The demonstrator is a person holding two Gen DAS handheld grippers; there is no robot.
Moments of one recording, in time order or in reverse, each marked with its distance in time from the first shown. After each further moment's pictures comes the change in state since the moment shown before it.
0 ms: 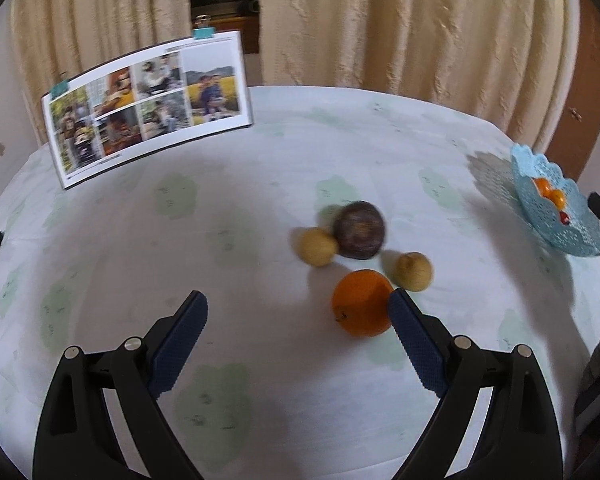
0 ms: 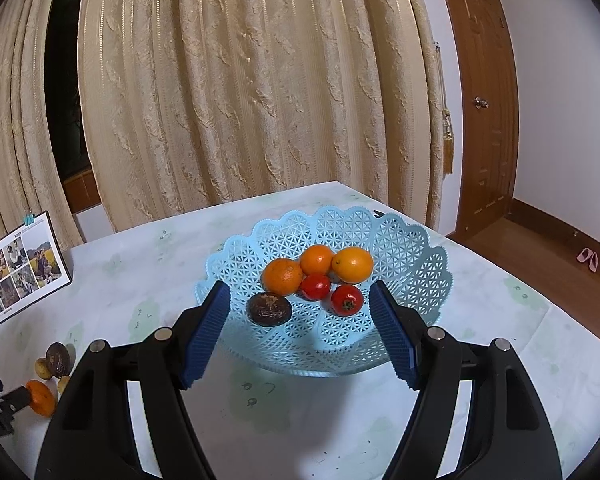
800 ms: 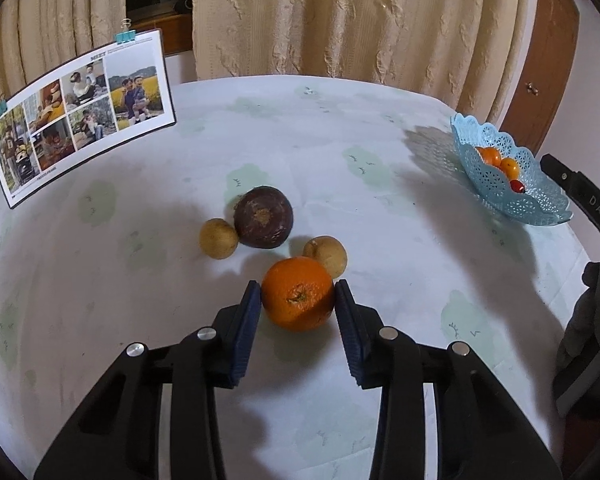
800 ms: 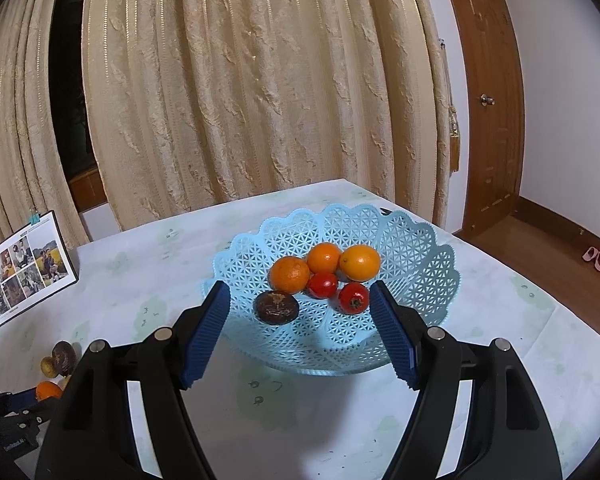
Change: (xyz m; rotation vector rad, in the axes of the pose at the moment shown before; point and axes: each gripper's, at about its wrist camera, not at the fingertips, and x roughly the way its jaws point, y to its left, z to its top) left arm 0.006 -0.034 -0.005 0.083 0.025 -0.150; right arm 0.002 0.003 0.001 -0.003 0.011 0.030
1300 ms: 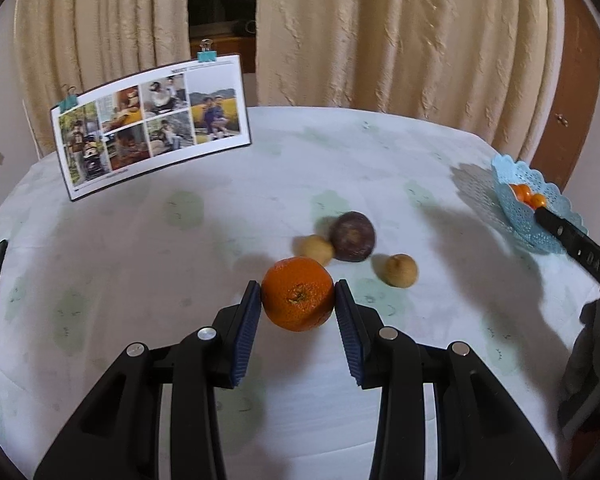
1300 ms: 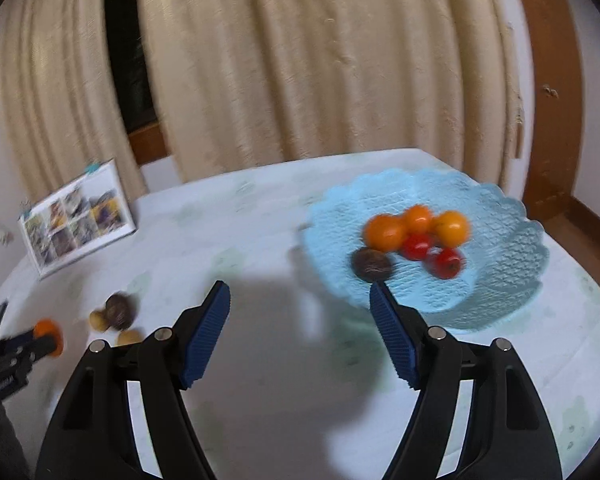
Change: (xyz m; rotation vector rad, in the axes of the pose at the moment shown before) left arm -0.042 0.045 -0.008 -0.078 -0.096 0.124; right arm 0.000 0.057 -0.017 -0.131 0.136 0.223
